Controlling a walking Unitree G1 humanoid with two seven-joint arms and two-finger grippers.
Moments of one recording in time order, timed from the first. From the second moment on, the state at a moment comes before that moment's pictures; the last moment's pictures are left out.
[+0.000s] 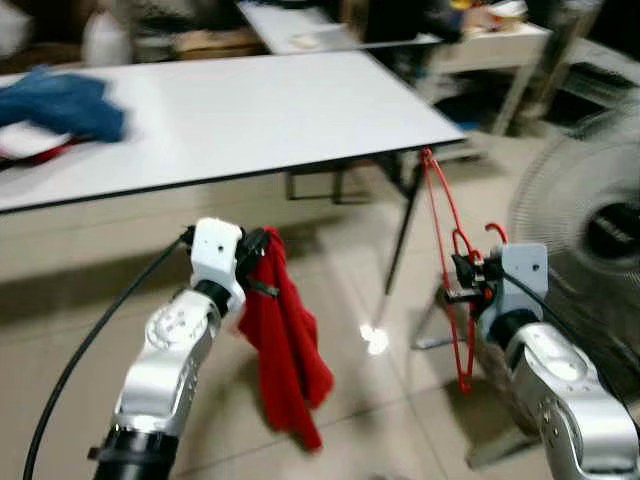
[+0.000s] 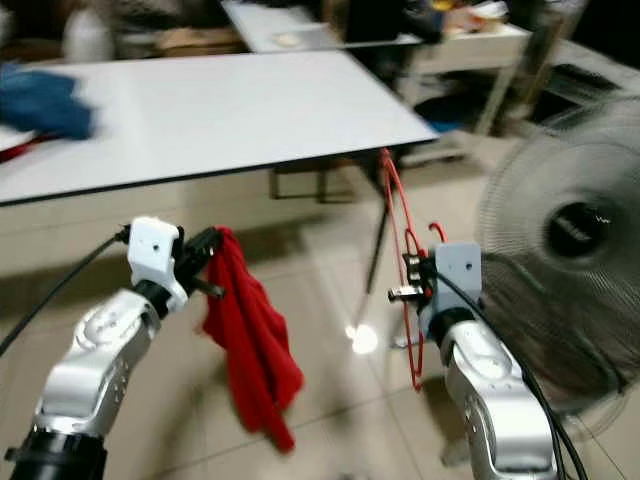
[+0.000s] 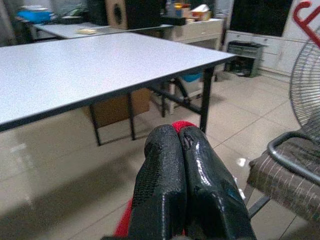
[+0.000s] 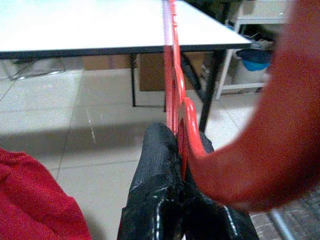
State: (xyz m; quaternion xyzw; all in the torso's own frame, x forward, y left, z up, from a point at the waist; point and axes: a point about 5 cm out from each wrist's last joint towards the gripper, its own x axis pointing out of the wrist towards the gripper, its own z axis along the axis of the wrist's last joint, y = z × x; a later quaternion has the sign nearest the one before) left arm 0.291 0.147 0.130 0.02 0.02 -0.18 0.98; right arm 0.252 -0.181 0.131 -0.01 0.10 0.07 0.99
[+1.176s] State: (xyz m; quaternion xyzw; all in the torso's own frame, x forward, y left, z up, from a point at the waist) left arm 0.357 0.143 0.197 0.05 -0.05 -0.20 0.98; right arm 0.212 -0.241 0.181 -0.16 0.13 0.37 0.91
